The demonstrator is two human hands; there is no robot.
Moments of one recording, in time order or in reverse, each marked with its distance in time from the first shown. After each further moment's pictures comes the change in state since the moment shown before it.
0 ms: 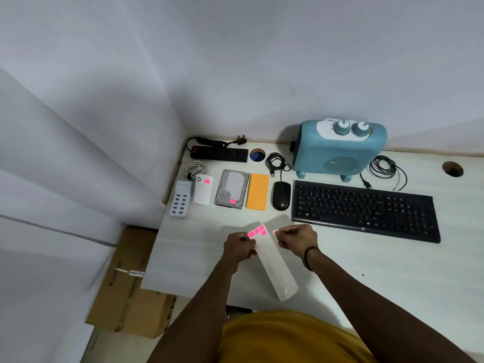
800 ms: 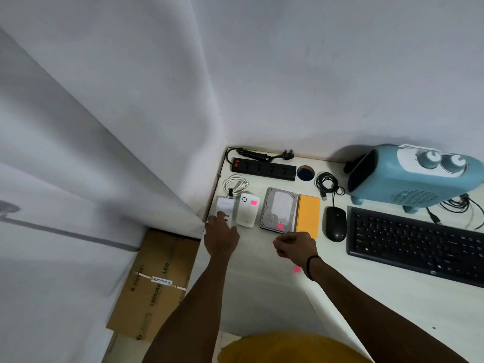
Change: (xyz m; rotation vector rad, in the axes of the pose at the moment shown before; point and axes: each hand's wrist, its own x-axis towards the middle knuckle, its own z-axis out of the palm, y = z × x) left_hand 0.107 0.040 -0.177 0.619 0.467 0.166; right_hand 0.043 -0.081 0.153 -0.016 -0.138 0.022
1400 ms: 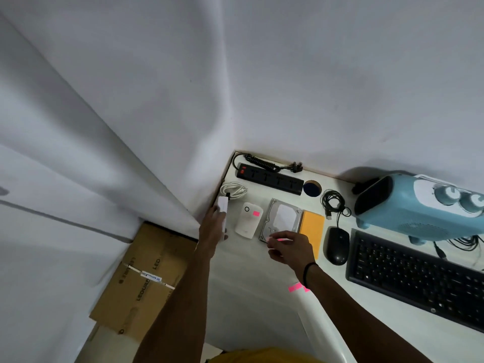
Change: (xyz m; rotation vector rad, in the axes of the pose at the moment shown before) left_hand 0.043 0.003 -0.024 -0.826 -0.180 -0.304; right_hand 0.009 -0.045 0.004 0.143 -0.090 -0.020
